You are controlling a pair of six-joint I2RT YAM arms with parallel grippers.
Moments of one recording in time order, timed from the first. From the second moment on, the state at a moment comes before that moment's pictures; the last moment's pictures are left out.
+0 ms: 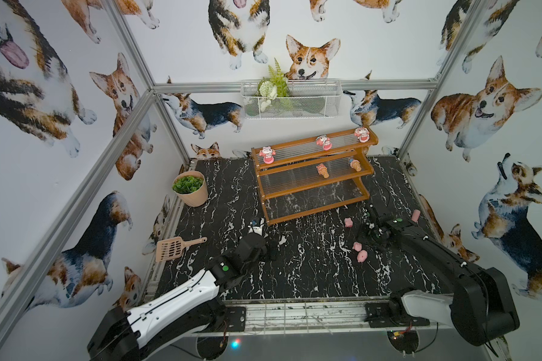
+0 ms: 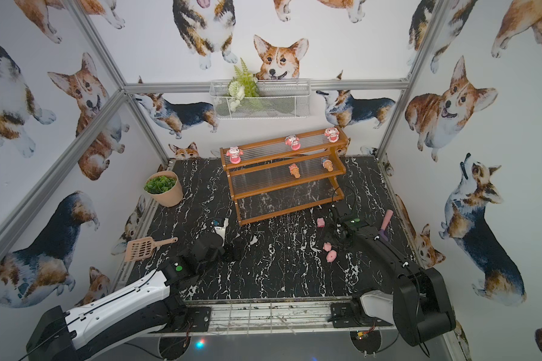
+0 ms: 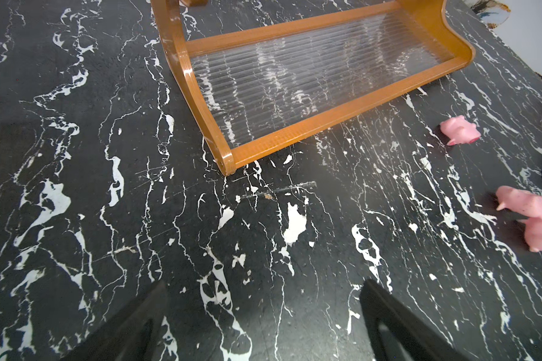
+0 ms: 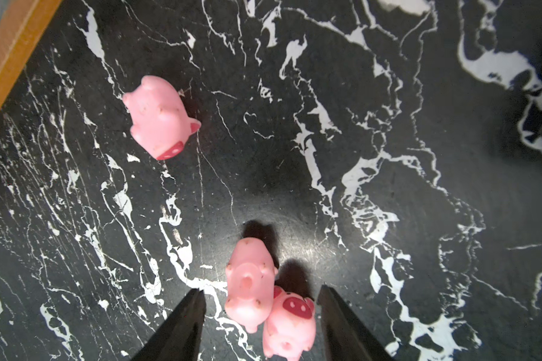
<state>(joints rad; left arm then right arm) -0.84 0.87 0.44 -0.26 -0.33 -0.49 0.33 1.21 0.72 -0.75 0.03 0.71</state>
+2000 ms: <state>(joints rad) -0.61 0.80 0.21 0.44 0.27 -0.78 0.71 0.99 0.60 -0.03 -0.61 0.27</state>
